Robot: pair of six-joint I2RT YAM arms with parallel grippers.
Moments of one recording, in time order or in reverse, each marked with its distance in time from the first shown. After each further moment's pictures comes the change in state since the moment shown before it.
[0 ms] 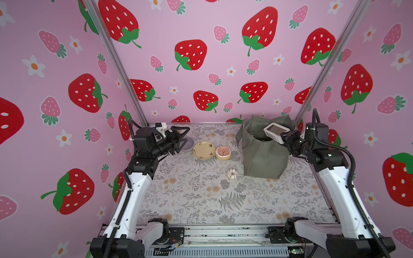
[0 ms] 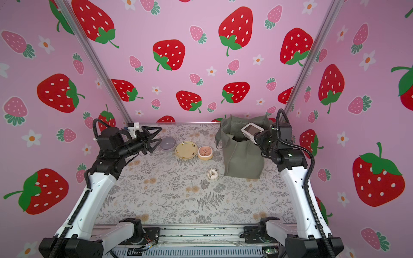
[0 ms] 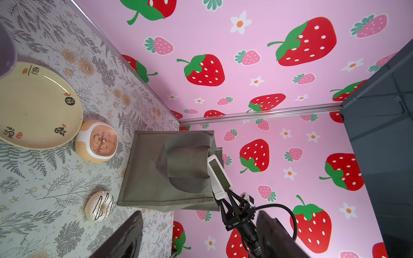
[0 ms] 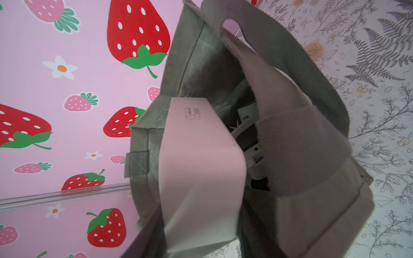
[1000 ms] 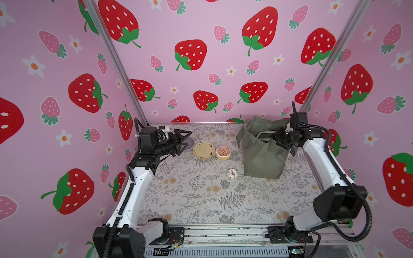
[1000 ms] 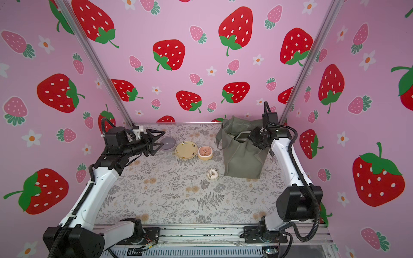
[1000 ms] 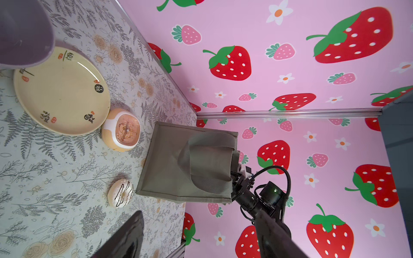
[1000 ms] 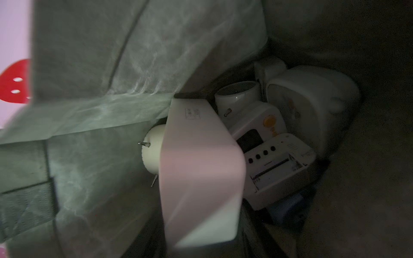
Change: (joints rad) left arm -0.001 0.076 0.020 -0.127 -0.003 0.092; right arm -0.038 0.403 0.203 -0.135 -0.137 -0.268
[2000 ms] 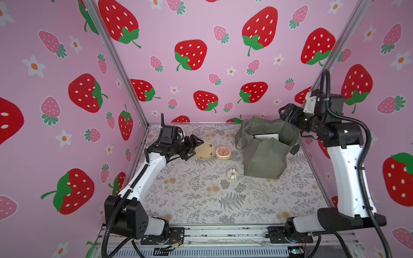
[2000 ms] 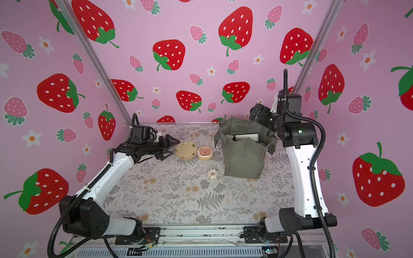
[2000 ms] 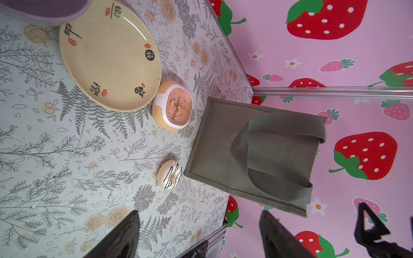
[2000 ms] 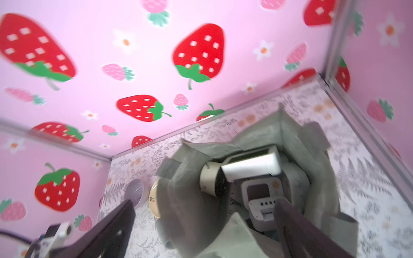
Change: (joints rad) left arm -0.173 0.224 0.117 -0.232 -0.157 0.176; right arm 0.155 -0.151 0.448 -0.097 0.140 -0.284
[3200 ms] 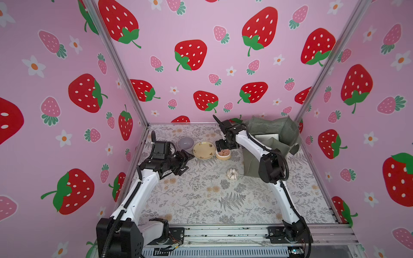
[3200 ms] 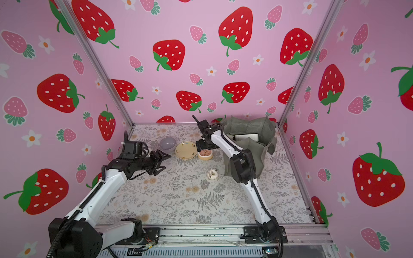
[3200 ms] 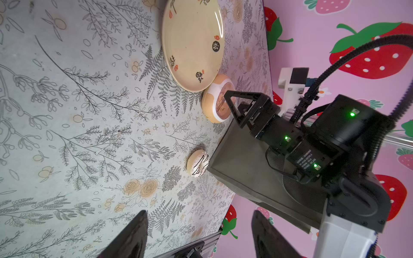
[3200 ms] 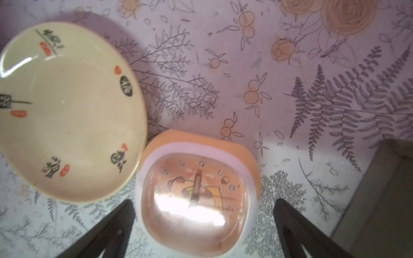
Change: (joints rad) left arm 0.088 -0.220 -0.285 -0.052 -0.031 -0.118; right arm 0.364 1.064 0.316 -0.030 0.077 -0.145
